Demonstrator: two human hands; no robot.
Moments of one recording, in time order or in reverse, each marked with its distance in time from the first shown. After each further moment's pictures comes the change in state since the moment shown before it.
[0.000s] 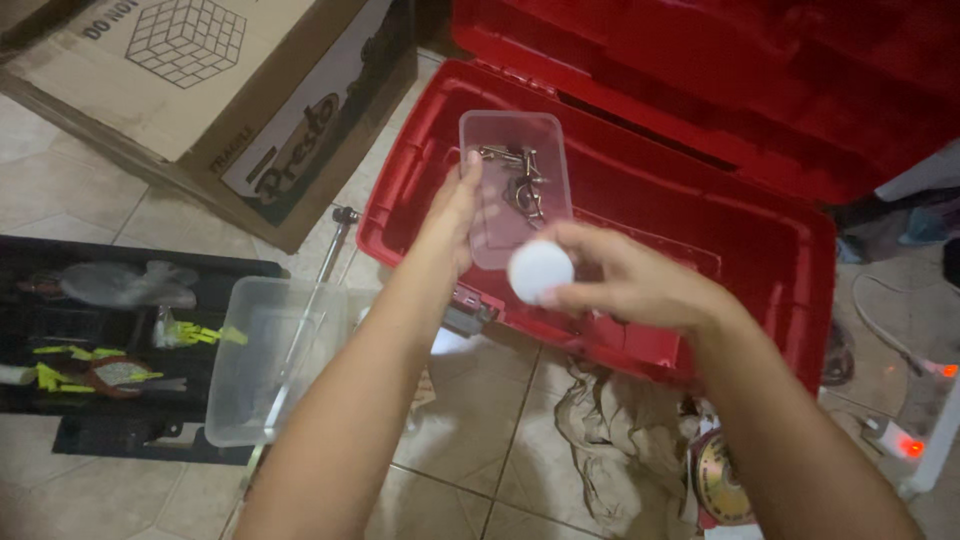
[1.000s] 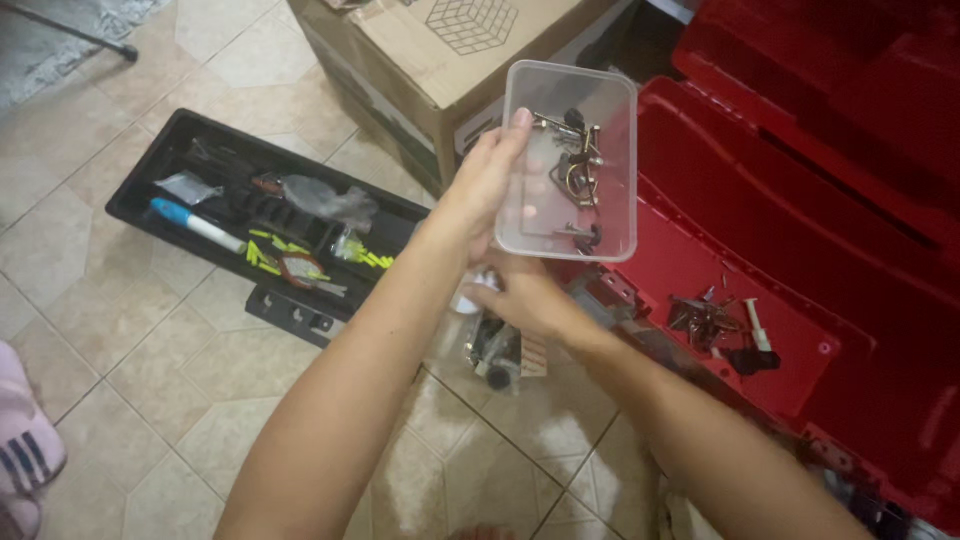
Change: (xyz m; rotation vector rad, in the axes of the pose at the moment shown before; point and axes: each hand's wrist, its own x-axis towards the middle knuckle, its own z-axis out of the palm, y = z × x) left_hand -0.168 0.105 -0.137 0.049 0.092 0.284; right_hand 0.150 -0.015 0.235 -0.141 0.050 -0.349
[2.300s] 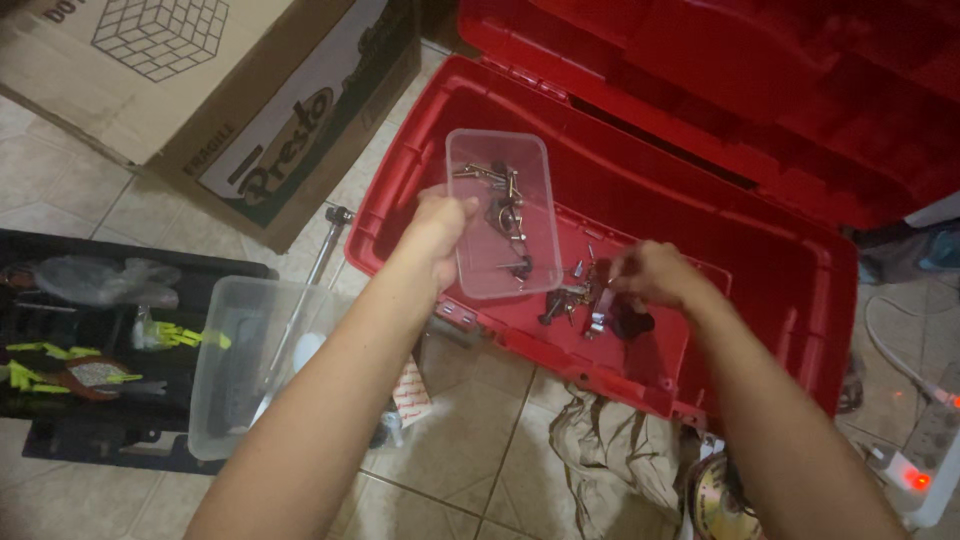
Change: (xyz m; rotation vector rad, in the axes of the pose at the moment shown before) left_hand 0.125 -0.140 0.145 -0.168 0.043 -0.312; right_hand -0.193 0.235 -0.262 -0.415 -0.039 0.875
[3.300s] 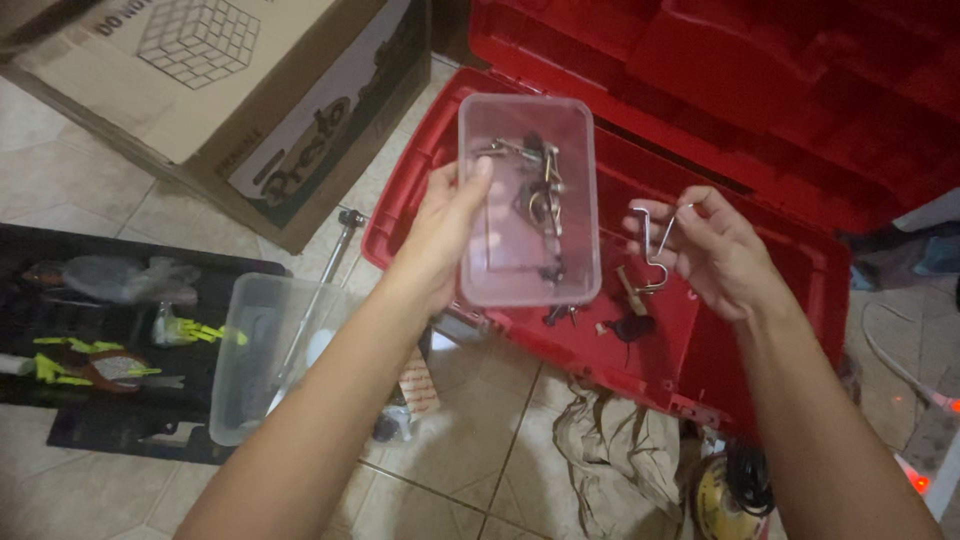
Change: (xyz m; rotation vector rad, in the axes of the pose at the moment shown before) left_hand -0.098 0.046 0.008 0.160 -0.202 0.239; right_hand -0.096 -0.072 -0.078 1.414 0.079 -0.312
